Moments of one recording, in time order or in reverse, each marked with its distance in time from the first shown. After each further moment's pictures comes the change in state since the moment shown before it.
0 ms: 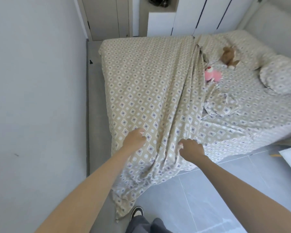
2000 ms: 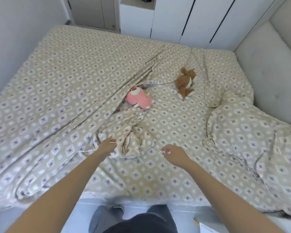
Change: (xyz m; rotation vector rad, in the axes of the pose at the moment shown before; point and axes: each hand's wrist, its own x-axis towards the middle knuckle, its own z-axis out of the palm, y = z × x) left_hand 0.404 0.577 0.398 -0.569 0.140 -0.515; right_hand 0.442 0.710 -0.283 0.288 -0.276 -0.306
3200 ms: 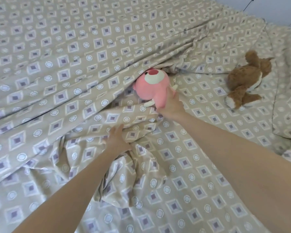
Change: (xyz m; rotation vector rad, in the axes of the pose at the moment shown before) left_hand 0.330 0.016 0.090 0.338 0.246 -0.030; right_hand 0.487 -0.034 -0.004 -0.223 0.125 -0.175
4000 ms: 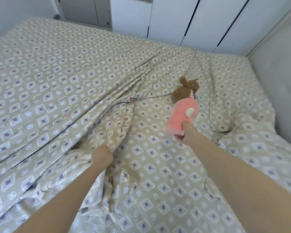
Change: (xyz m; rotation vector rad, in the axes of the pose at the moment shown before) left_hand -0.106 0.106 -0.051 0.174 0.109 0.085; right_hand -0.143 0.106 -0.172 1.404 0.231 0.828
